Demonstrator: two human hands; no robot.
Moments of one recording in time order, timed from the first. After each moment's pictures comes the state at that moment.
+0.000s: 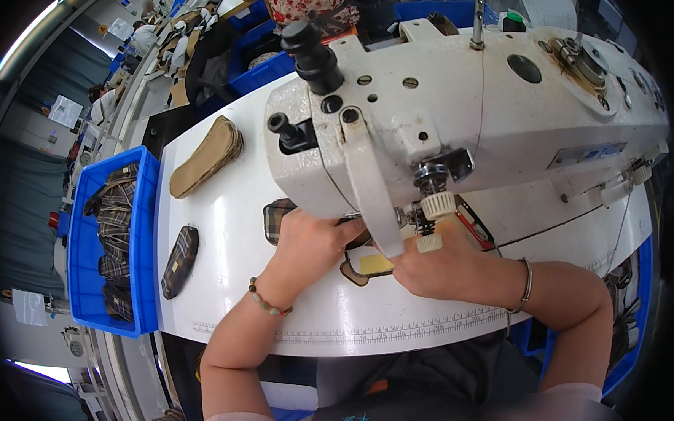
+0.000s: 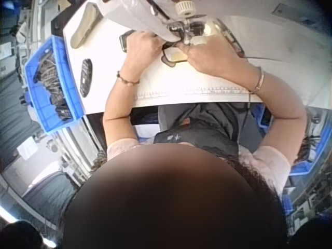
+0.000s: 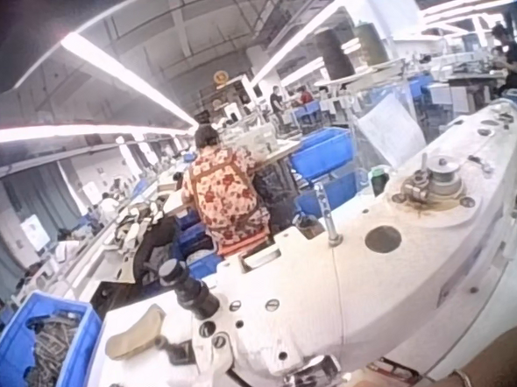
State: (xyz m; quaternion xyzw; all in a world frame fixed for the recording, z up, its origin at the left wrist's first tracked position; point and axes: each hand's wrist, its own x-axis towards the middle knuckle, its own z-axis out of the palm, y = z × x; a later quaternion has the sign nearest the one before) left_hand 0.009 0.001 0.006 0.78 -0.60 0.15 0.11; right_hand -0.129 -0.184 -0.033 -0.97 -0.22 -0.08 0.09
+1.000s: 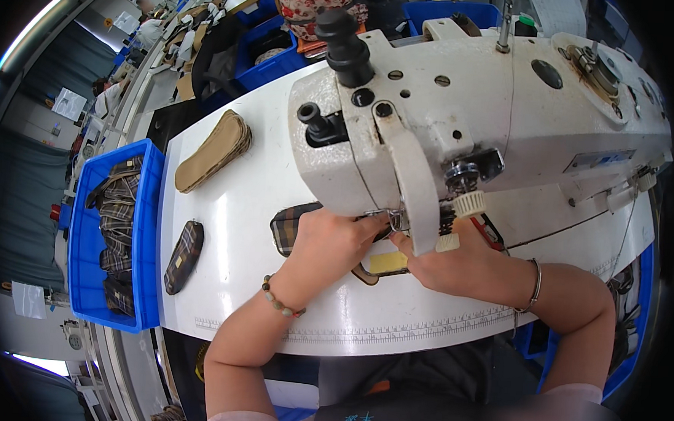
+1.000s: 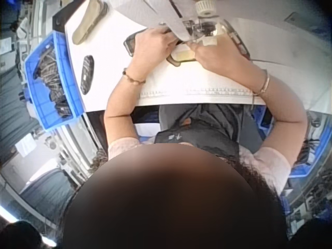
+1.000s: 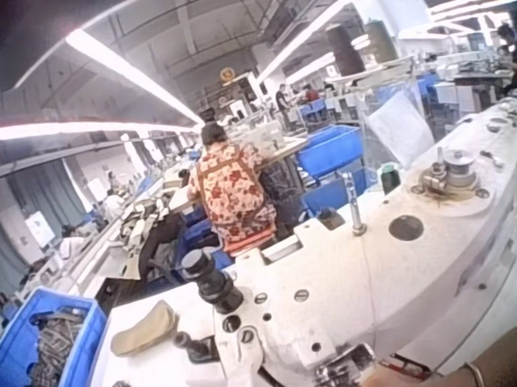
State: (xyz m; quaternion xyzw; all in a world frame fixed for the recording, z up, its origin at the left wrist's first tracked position) left_hand -0.004 -0.004 0.007 0.83 -0.55 0.05 0.08; right_hand -0.129 -0.189 -0.045 -0.97 -0.20 -0.16 0.01
